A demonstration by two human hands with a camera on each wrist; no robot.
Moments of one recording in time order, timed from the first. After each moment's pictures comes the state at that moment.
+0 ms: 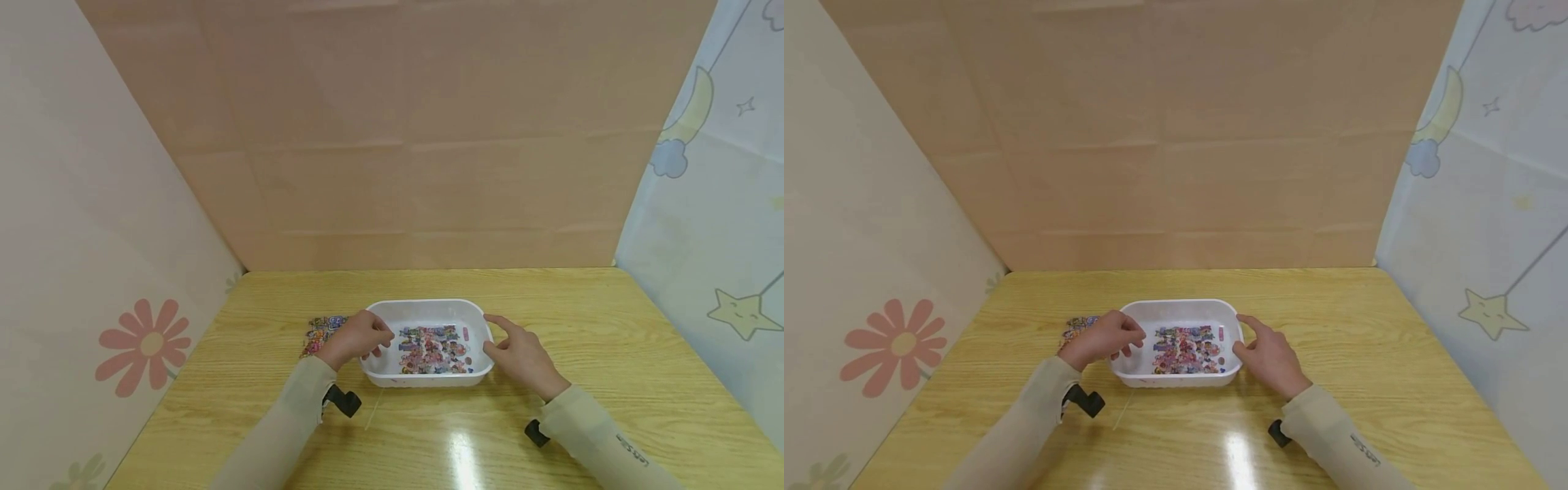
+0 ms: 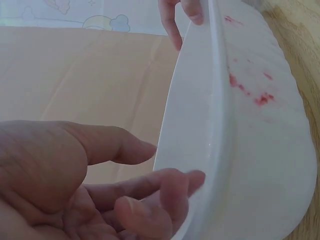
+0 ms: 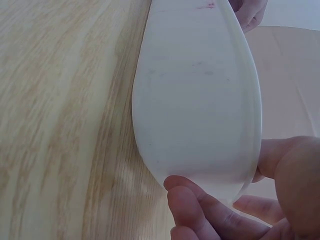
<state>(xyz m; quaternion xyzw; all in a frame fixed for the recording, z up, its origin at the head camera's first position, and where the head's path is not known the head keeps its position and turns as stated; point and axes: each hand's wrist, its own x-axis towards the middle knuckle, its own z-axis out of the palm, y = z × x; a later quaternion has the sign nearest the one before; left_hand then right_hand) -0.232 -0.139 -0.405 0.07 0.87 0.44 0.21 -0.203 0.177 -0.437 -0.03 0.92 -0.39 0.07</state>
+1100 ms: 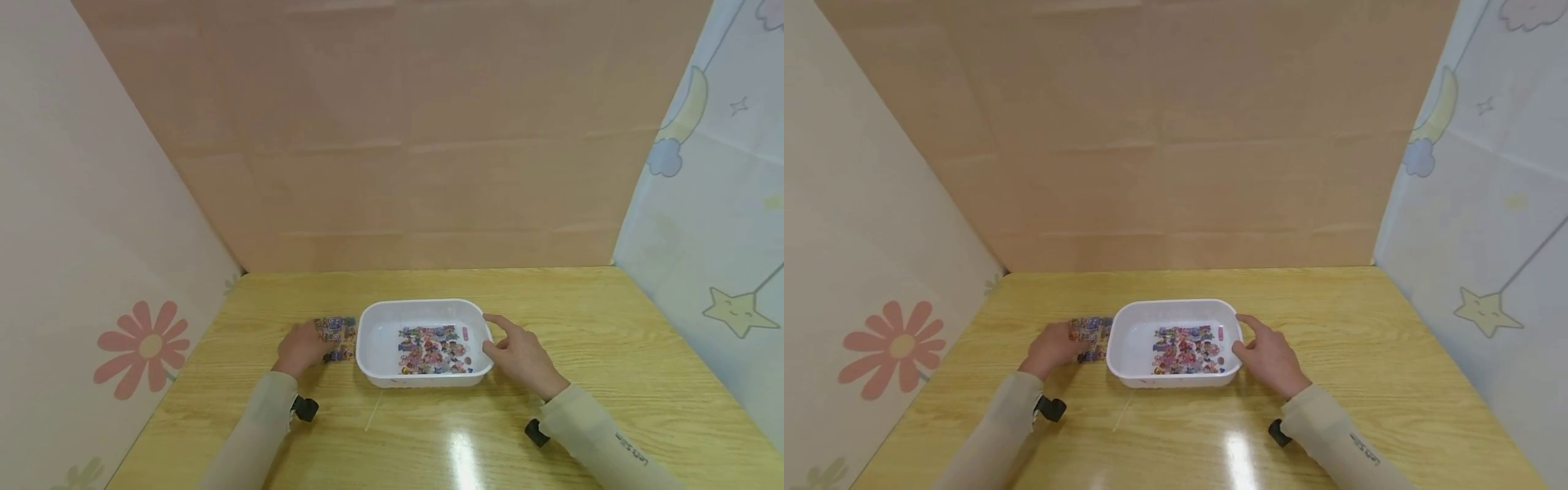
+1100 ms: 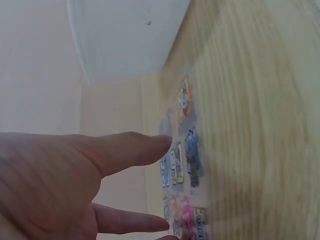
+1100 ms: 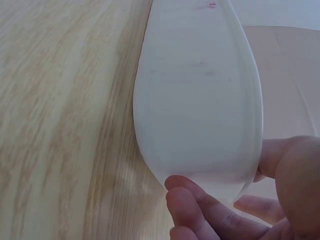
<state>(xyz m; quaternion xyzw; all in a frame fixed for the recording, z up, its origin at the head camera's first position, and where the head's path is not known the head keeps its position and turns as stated) -0.231 -0.223 -0.439 -0.07 0.97 0.20 0.10 -0.200 0.176 -0.436 -0.03 0.92 -0.39 0.07</state>
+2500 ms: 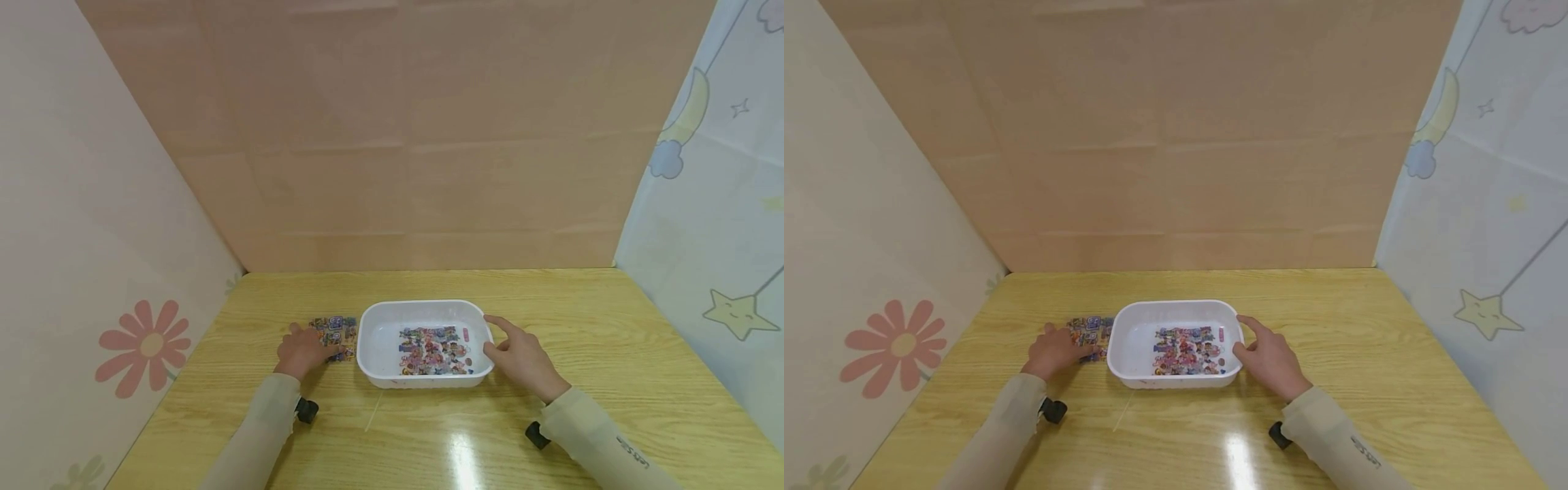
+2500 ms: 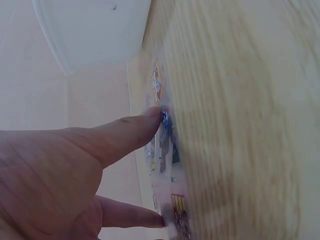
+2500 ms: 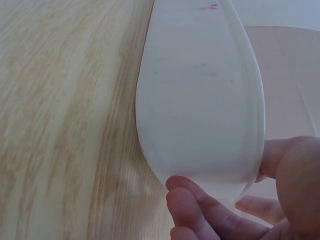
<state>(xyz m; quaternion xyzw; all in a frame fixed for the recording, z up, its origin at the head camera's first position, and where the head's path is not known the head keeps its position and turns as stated) -0.231 -0.222 -0.449 -0.08 0.98 0.14 0.11 -0.199 0.177 -0.437 -0.03 0.92 -0.38 0.07</state>
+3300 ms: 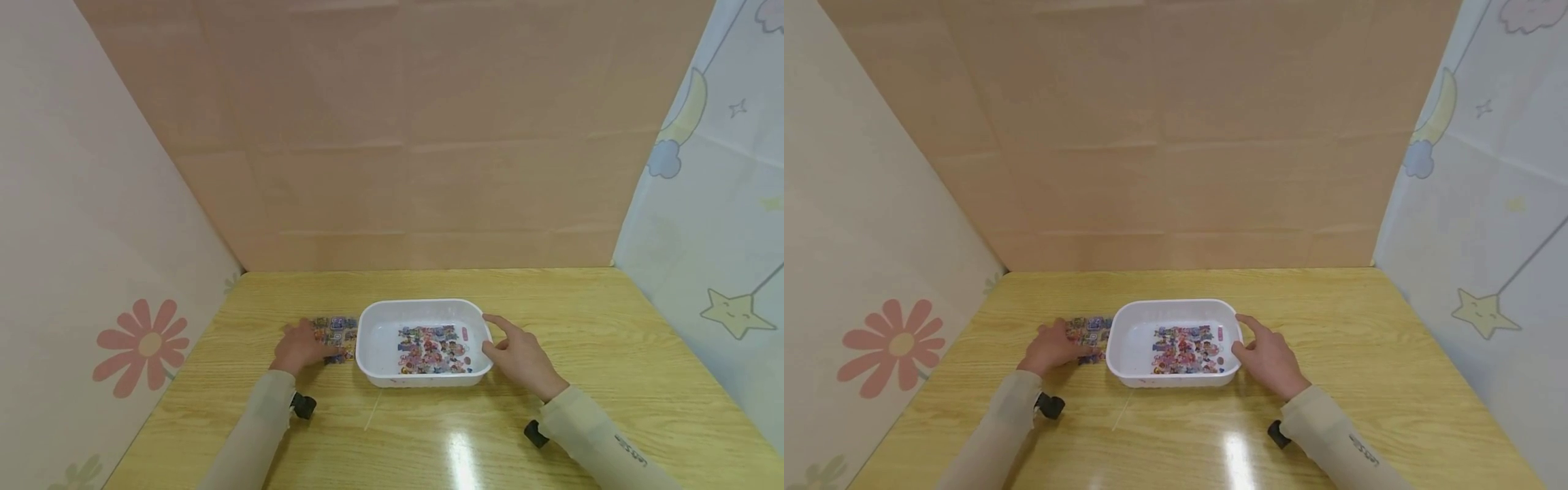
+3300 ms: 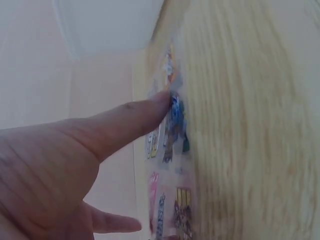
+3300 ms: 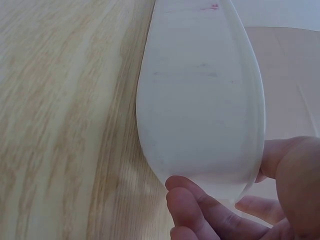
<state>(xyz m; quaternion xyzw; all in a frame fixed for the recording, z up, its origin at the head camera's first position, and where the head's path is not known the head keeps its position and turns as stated) -0.233 -0.232 -0.451 -0.09 0.96 0.23 0.10 -0.199 0.176 -0.437 -0.02 0.92 -0.39 0.07</state>
